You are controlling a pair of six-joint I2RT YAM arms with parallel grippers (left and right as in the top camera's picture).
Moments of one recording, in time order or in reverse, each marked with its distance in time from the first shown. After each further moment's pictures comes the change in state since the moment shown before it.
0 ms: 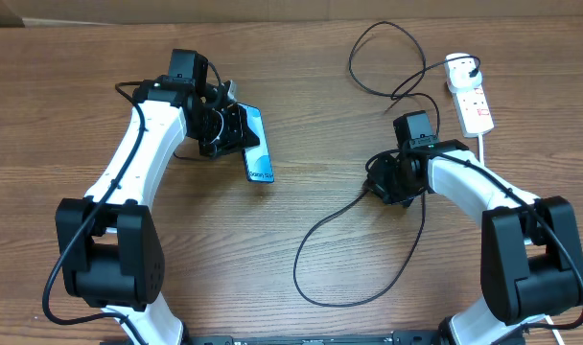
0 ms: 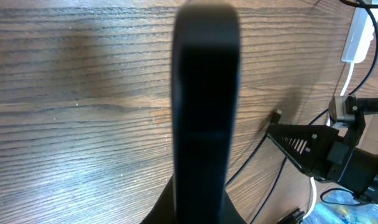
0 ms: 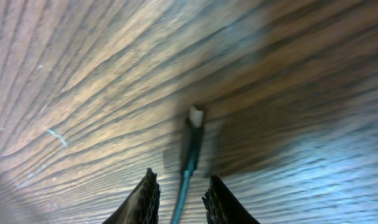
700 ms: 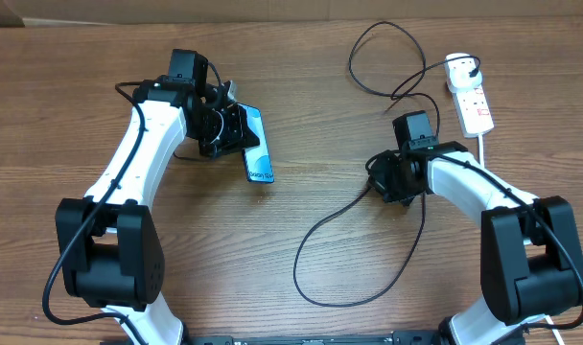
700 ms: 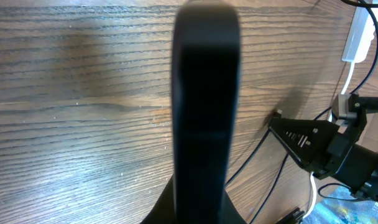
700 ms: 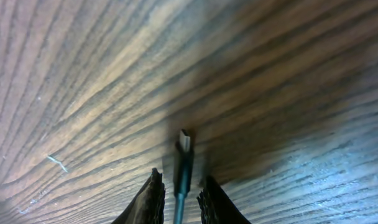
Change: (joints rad) left arm 0.000 0.000 0.000 -0.003 0.000 0.000; right arm 0.000 0.000 -0.017 0.042 0.059 0.073
